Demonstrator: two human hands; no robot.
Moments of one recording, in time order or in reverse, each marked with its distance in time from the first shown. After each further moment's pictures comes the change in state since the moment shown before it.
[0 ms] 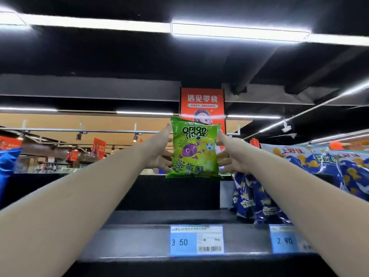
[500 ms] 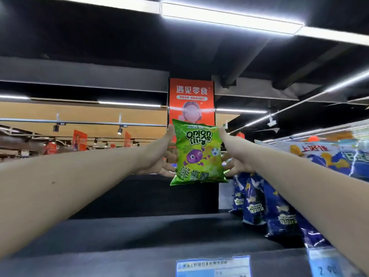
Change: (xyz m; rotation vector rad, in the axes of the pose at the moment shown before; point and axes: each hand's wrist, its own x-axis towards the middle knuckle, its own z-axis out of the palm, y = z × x) left_hand 0.068 -0.037 -0.014 0.060 -0.303 0.041; right_hand 0.047 0.012 0.002 -0.058 0.072 0.120
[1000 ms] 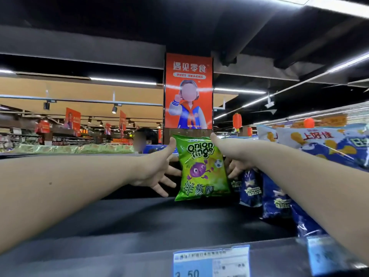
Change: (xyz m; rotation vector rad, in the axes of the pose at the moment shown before) left_hand 0.005 -0.056 0.014 0.094 -0.172 -0.246; right_hand -0.005 0.025 0.011 -0.328 -0.089 0.223
